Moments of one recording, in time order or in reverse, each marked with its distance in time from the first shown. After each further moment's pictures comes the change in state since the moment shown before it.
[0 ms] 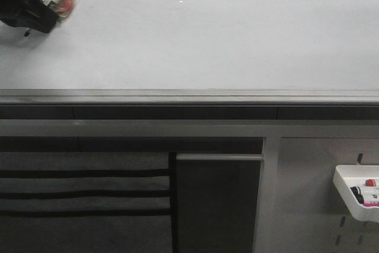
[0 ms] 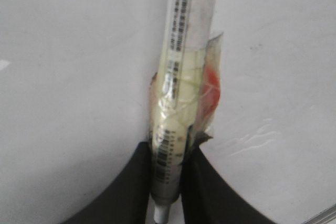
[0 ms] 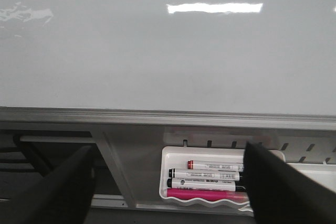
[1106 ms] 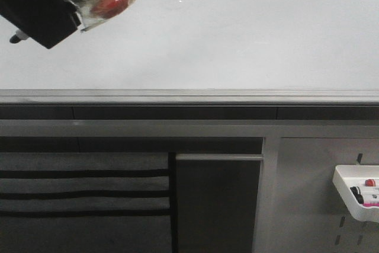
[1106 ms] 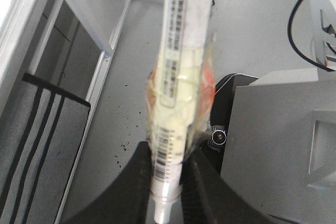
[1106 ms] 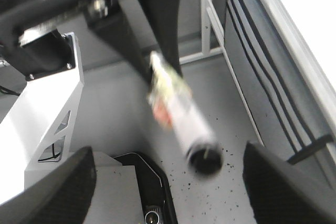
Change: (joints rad) left arm -0.330 -0.258 -0.140 -0.596 0.970 0.682; right arm 0.482 0.708 -0.639 0.766 0.489 -1.018
